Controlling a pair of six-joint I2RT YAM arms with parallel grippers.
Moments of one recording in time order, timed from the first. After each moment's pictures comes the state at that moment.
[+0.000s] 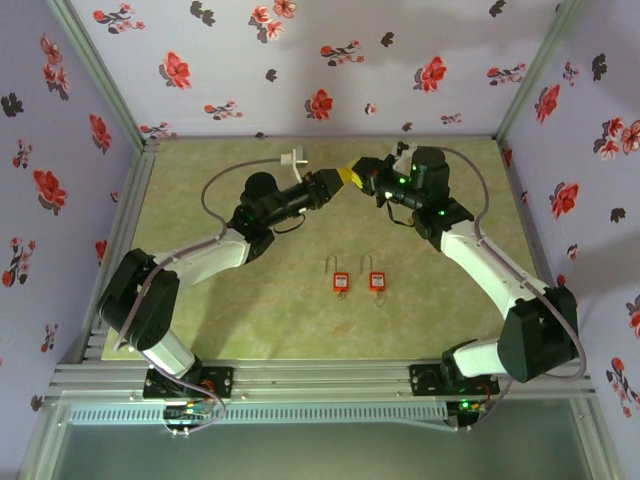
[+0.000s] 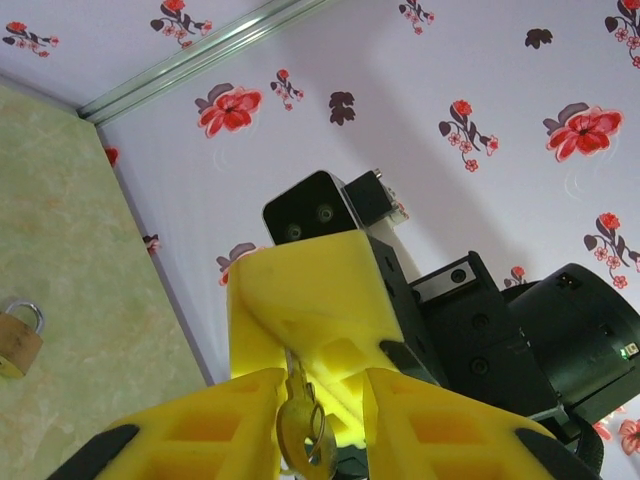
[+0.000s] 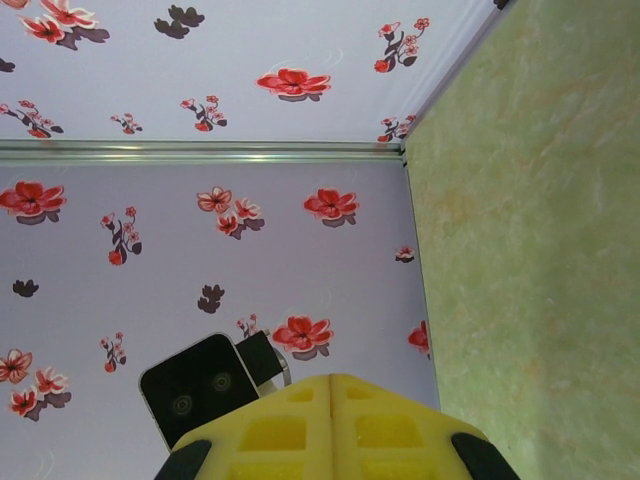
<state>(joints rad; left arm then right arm) -0.69 1.62 1.03 0.75 0.46 -1.19 0.41 1.37 1.07 0.12 -0.53 1.39</state>
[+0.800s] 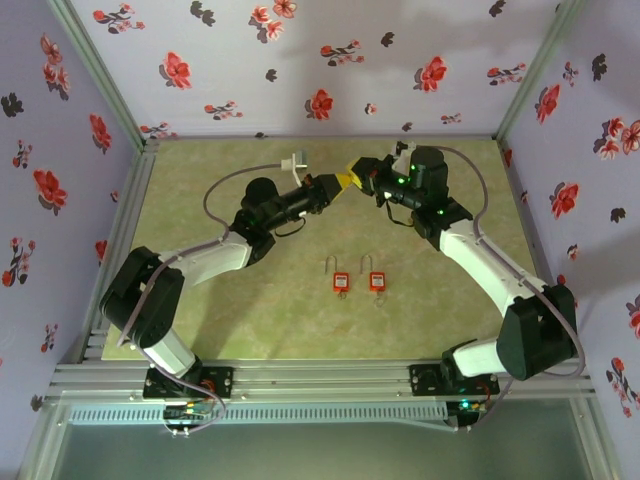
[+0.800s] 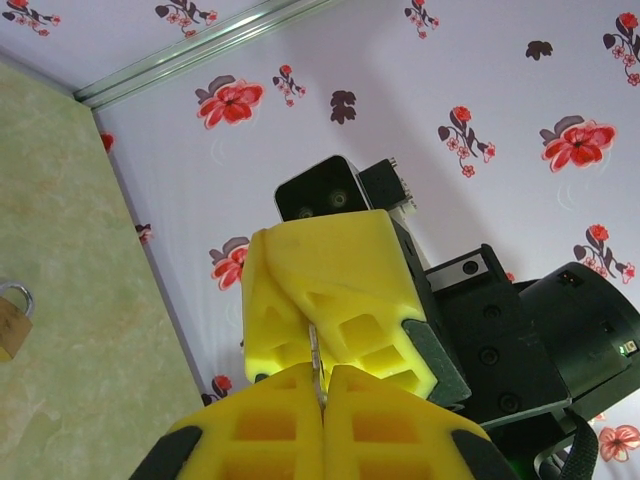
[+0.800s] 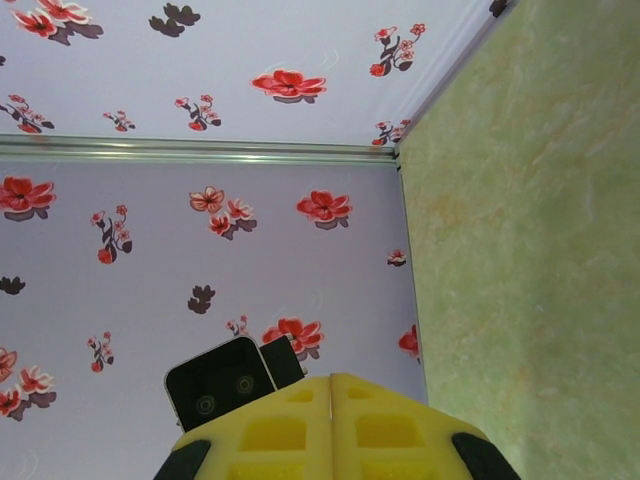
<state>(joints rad) -0.69 1.63 0.99 0.81 0.46 -1.24 0.41 1.38 1.07 0.11 -0.53 1.35</state>
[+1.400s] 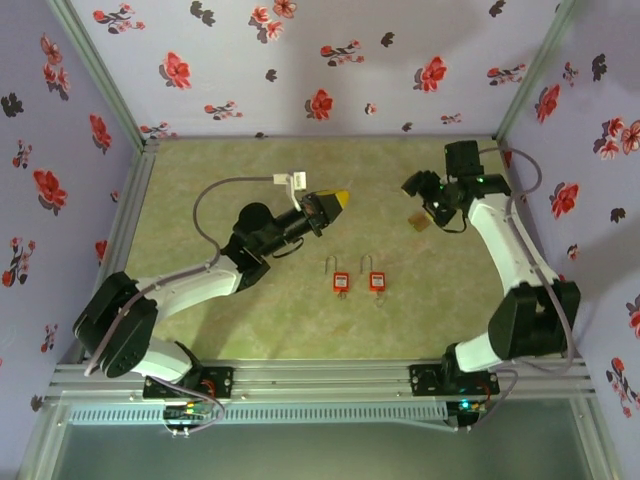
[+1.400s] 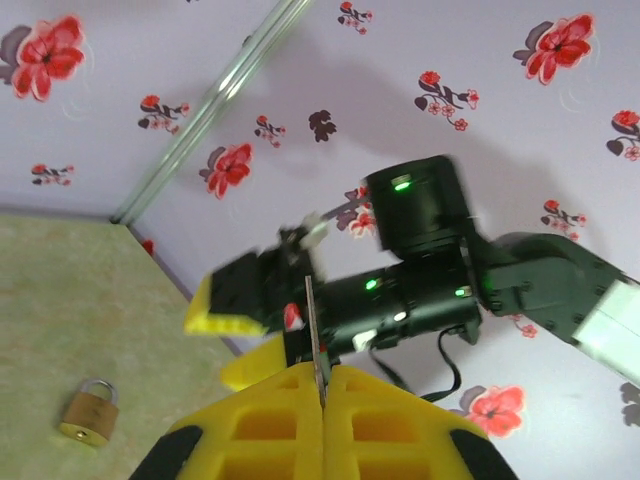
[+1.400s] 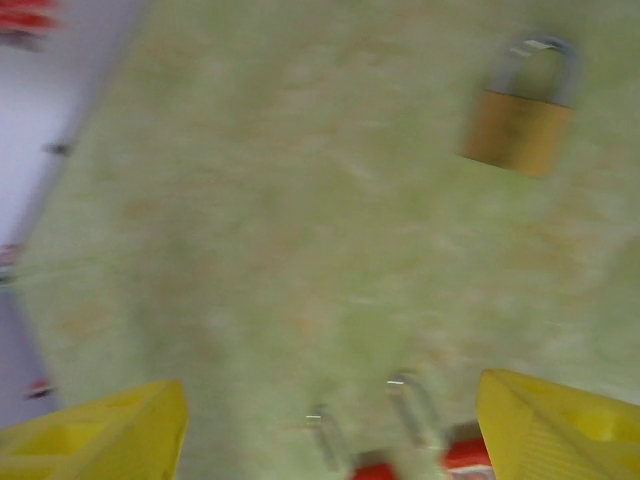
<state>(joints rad) -0.82 1.45 0.83 0.83 0.25 -0.78 0.11 1.49 1.32 -0.86 -0.24 0.83</state>
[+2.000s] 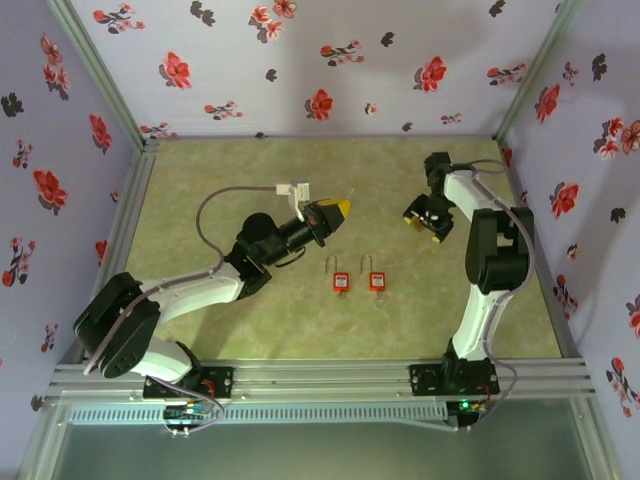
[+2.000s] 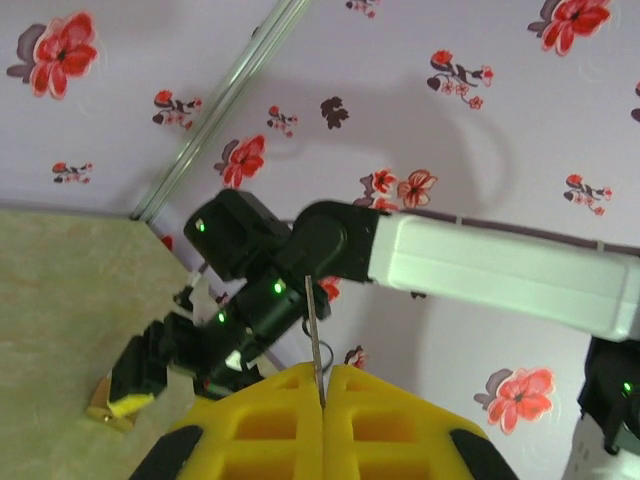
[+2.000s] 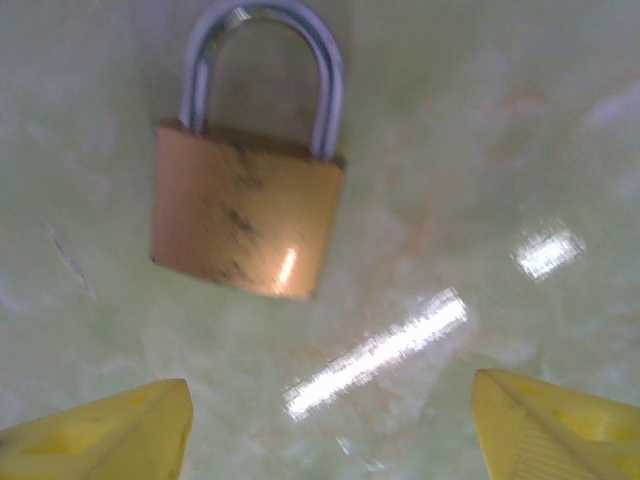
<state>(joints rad) -0.86 1.44 0.76 0.87 0.20 -0.73 0.08 1.97 1.48 -0.96 -0.07 0.74</state>
